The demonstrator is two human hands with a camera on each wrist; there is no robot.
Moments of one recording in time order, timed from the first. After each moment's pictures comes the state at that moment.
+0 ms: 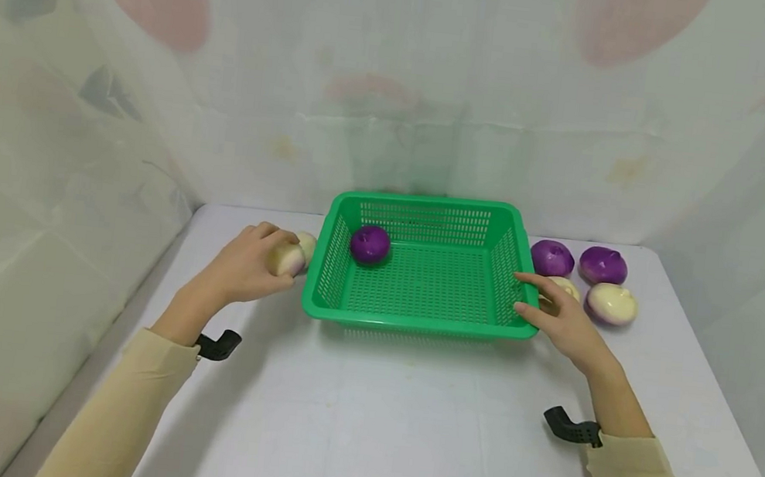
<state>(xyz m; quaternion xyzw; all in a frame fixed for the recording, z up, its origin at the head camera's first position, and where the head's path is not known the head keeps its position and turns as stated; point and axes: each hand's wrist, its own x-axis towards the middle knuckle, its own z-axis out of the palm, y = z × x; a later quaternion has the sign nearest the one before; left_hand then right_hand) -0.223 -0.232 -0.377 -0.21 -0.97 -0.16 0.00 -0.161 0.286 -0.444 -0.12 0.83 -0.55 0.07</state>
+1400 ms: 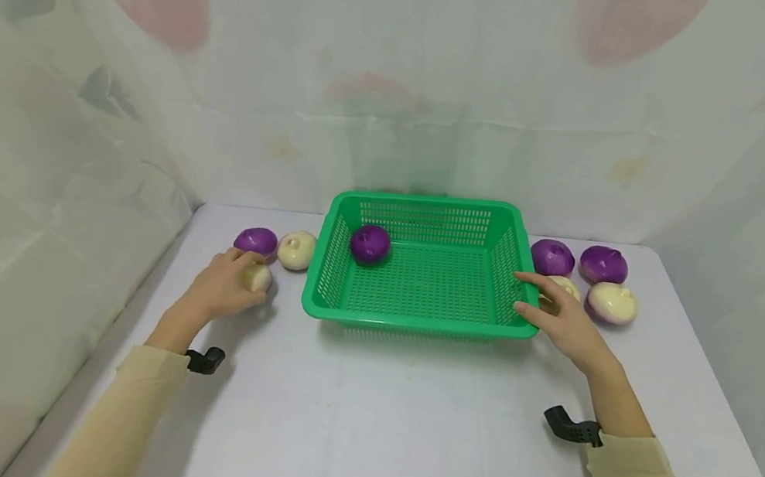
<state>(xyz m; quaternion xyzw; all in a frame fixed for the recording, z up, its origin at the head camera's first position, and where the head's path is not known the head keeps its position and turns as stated) -0.229 -0.293 -0.441 -0.11 -0.98 -0.13 -0.05 -0.161 0.284 -0.444 -0.12 0.83 -0.54 0.06</state>
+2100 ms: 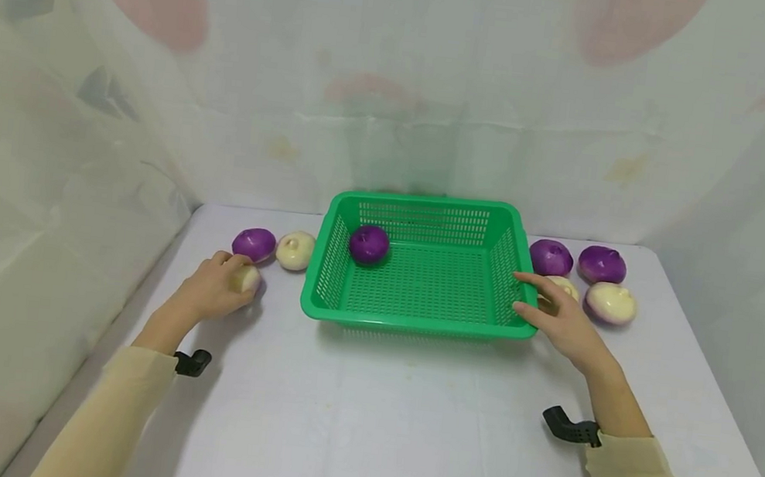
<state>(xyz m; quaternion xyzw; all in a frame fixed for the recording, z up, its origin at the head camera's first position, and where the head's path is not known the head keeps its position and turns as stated) -0.229 -0.310 -0.446 -0.10 -0.99 -0.12 -0.06 -0.160 0.283 -0.440 -0.12 0.82 -0.55 0.06</state>
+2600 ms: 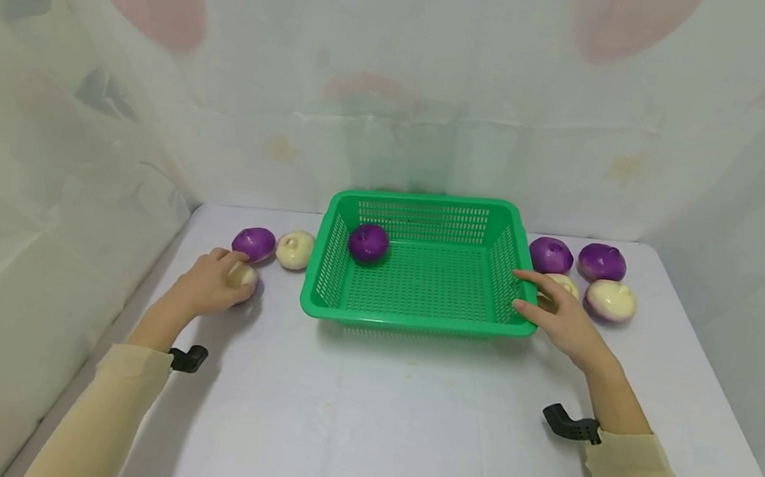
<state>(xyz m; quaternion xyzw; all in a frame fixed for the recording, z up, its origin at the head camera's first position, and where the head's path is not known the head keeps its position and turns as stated) -0.230 -0.312 -0.434 -0.10 -0.98 -0.12 -0.07 -0.160 0.283 -0.441 -0.12 0.82 -0.55 0.06</state>
